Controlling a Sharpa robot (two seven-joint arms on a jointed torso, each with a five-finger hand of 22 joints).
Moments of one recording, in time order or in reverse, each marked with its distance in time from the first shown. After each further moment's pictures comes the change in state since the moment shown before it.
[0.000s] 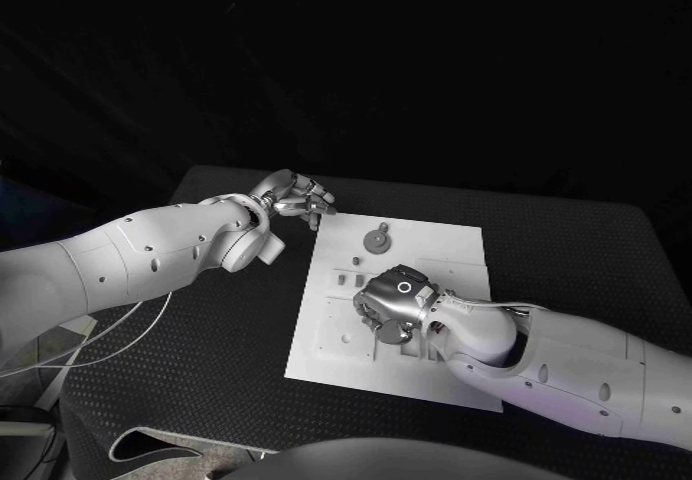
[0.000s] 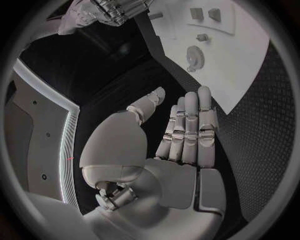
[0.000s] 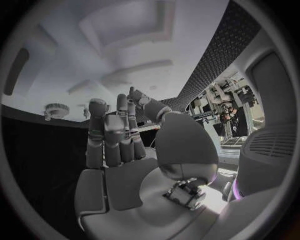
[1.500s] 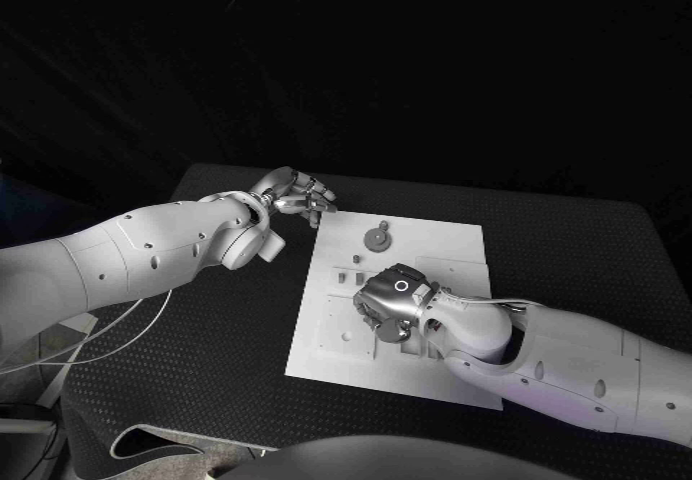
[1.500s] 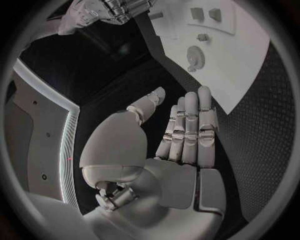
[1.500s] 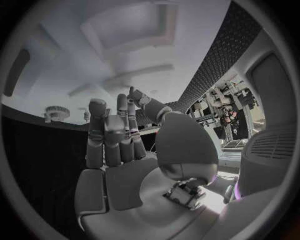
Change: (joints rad) left arm 0.001 -0.001 0.000 0.002 0.000 0.001 0.000; left_hand 0.000 0.000 0.000 0.000 0.000 -0.005 0.002 0.000 -0.001 -0.007 0.000 0.000 -0.004 0.002 -0.002 0.000 0.004 0.000 0.002 -0.002 0.000 0.000; right arm 0.004 0.015 -0.002 -0.010 -0.012 0.038 -0.011; right_hand -0.003 -0.003 -0.001 -0.001 0.000 0.001 0.001 0.000 0.001 0.003 0.004 -0.004 0.000 0.000 0.000 0.000 0.001 0.000 0.000 0.004 0.000 0.000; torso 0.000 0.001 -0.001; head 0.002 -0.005
